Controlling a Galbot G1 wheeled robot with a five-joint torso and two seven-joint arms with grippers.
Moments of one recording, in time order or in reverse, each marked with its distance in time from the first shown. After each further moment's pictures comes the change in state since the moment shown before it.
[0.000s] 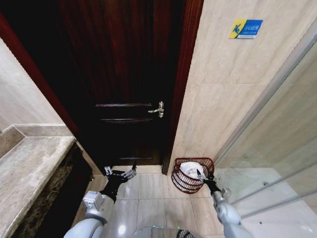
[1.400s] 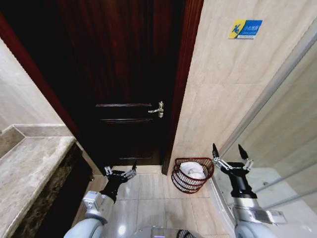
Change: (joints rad) left arm 0.000 0.000 0.000 0.000 0.000 0.000 0.000; right arm -0.390 0.157 0.102 0.987 -0.251 0.074 0.123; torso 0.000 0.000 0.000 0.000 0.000
